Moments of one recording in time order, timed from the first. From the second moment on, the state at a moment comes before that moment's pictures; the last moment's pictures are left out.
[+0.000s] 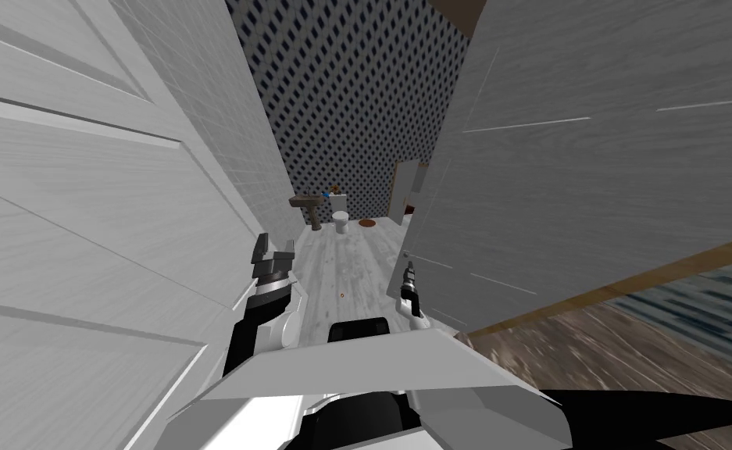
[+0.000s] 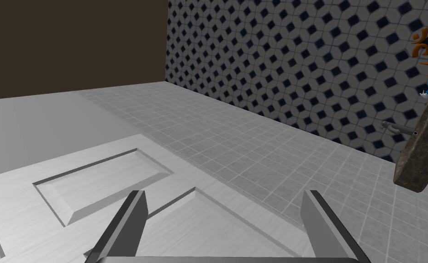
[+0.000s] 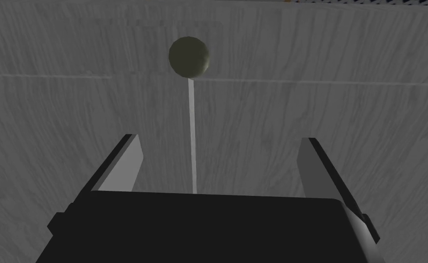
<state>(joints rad) -0.09 0.01 -0.29 -0.74 -0.32 -0.82 0.30</state>
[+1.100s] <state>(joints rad) -0.10 0.03 -0.36 -0.69 -0.37 -0.88 0.33</state>
